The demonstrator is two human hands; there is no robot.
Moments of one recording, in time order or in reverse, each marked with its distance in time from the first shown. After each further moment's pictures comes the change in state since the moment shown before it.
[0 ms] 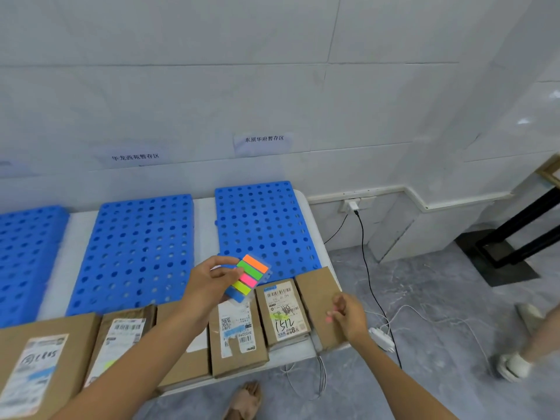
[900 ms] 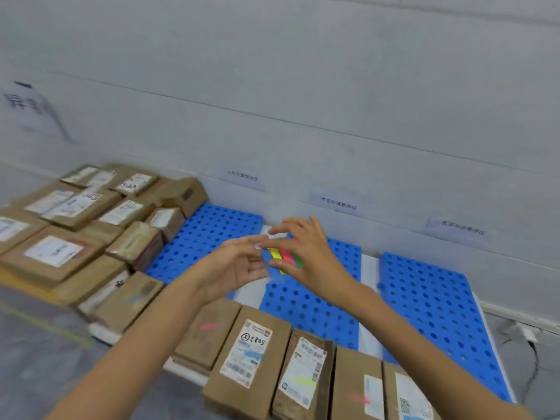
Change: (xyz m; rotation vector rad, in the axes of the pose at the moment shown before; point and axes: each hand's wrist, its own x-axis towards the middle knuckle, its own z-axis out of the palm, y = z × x) left_hand -0.066 0.037 -0.395 -0.492 -0.125 0.158; right_hand -0.209 -0.503 0.204 -0.264 -0.275 -1.576
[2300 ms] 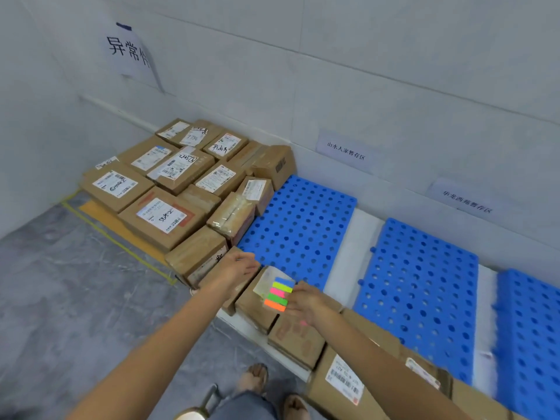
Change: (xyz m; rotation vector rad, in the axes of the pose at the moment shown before) left_hand 0.011 -0.044 -0.290 0.077 0.737 -0.180; right_hand 0.106 -0.064 0.282 1.243 -0.362 1.497
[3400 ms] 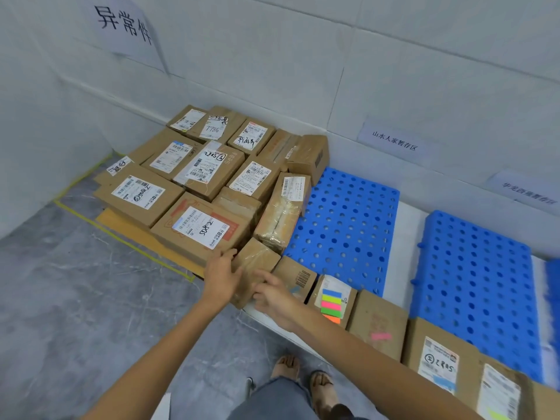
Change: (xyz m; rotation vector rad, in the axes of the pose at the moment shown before) left_hand 0.100 0.000 -0.176 0.940 0.226 0.462; right_hand 0.035 -0.022 0.220 -0.118 -0.195 -0.100
